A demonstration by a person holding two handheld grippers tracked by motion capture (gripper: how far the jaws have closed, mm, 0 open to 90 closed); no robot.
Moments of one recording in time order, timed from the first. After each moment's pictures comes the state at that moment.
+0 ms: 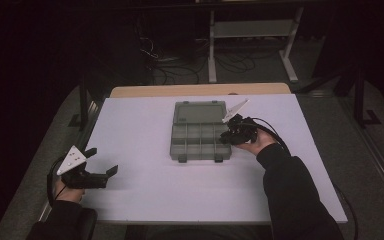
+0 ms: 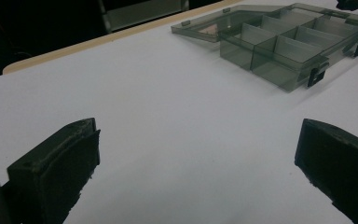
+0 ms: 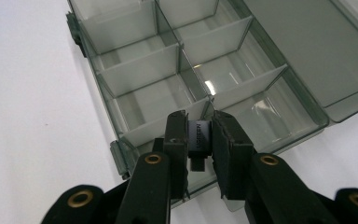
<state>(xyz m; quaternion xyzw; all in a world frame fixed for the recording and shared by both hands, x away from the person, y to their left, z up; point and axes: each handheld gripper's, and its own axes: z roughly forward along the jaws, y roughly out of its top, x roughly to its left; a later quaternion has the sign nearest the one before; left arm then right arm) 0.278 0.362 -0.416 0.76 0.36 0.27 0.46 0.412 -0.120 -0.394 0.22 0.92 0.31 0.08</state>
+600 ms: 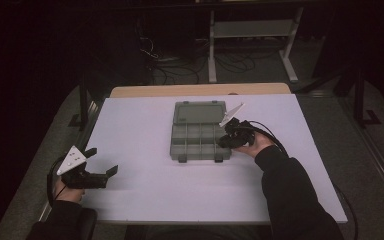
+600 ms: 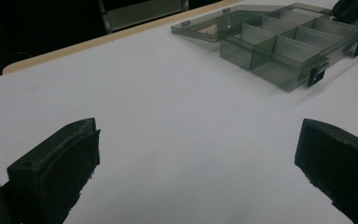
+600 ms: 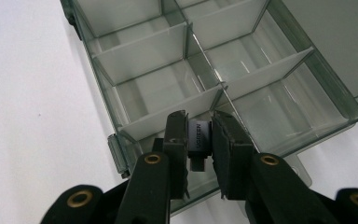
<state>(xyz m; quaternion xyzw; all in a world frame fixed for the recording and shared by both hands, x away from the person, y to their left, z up) 0.278 0.362 -0.416 0.76 0.36 0.27 0.46 0.412 -0.114 -0.407 0.22 0.93 0.29 0.07</state>
